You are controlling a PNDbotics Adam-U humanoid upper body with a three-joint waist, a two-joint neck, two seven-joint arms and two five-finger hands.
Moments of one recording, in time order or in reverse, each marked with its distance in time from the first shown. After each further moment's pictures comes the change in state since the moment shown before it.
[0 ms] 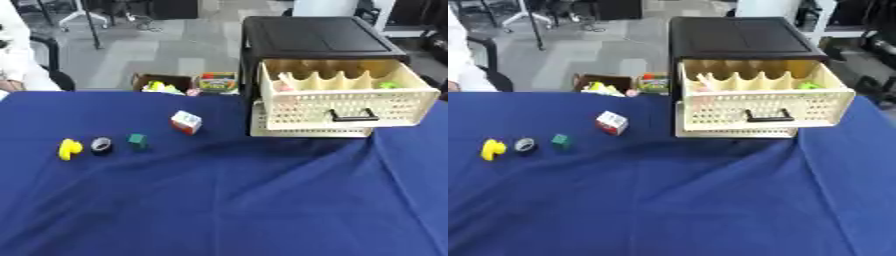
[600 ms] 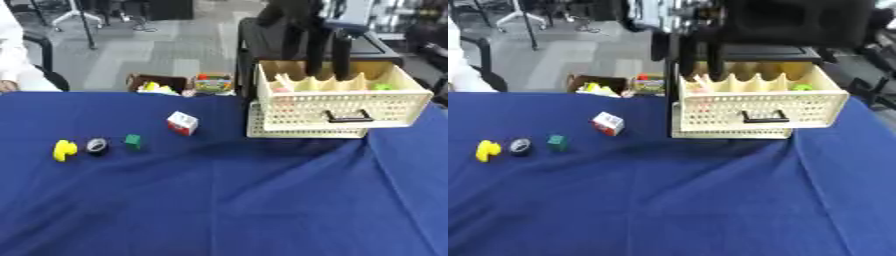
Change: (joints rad) left arm 0.017 -0.065 0.010 0.000 0.000 0.012 -0.030; right arm -0.034 0.099 0.176 -0.003 -0.083 0.048 -0.048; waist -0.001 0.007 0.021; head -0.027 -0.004
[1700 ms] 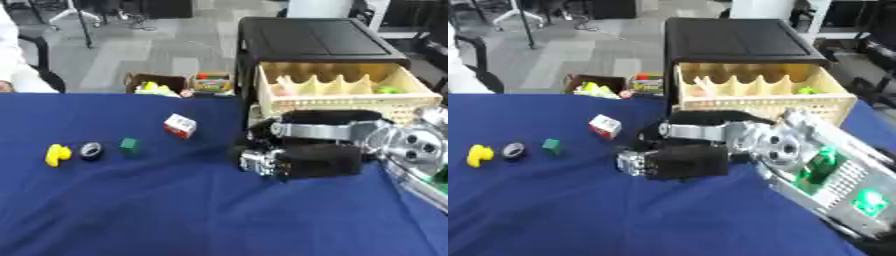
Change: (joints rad) left arm 0.012 -0.060 0.011 0.000 -0.014 0.023 -0.037; right arm 0.231 0.002 0.187 0.162 0.045 0.001 -0.001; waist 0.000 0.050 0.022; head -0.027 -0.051
